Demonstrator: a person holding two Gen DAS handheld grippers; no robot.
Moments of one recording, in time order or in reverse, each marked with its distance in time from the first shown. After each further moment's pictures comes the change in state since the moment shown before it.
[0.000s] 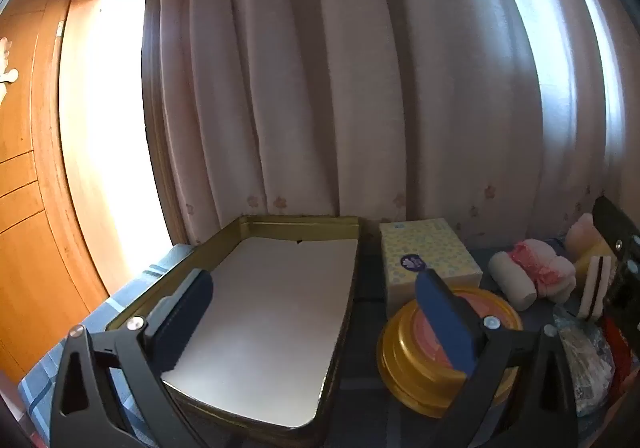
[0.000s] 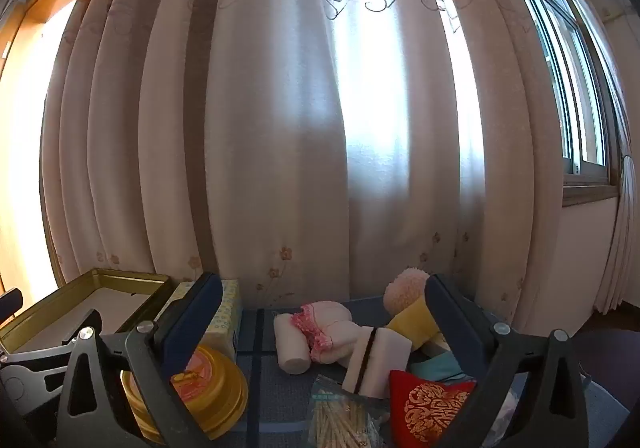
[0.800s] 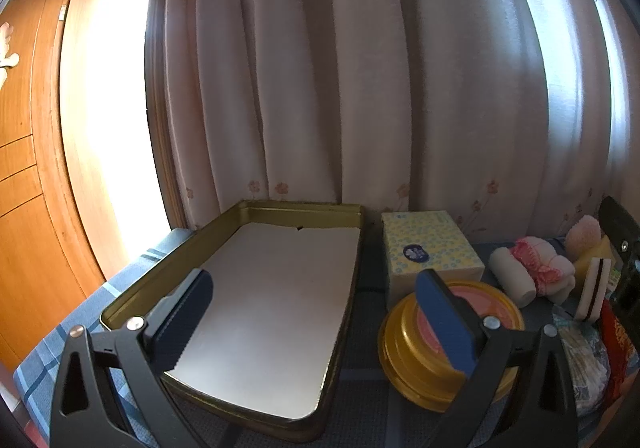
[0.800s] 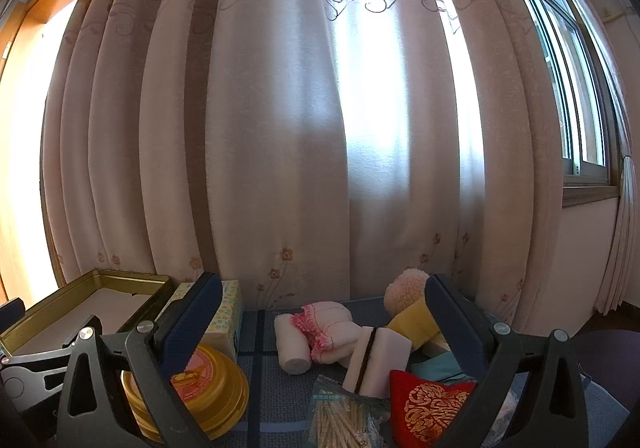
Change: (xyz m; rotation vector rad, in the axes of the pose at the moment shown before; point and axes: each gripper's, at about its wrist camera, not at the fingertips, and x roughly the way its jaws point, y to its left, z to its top) left arm 0.002 0.000 -0.008 -0.045 0.039 -0.001; right arm -0.002 0.000 0.002 -0.001 0.002 -0.001
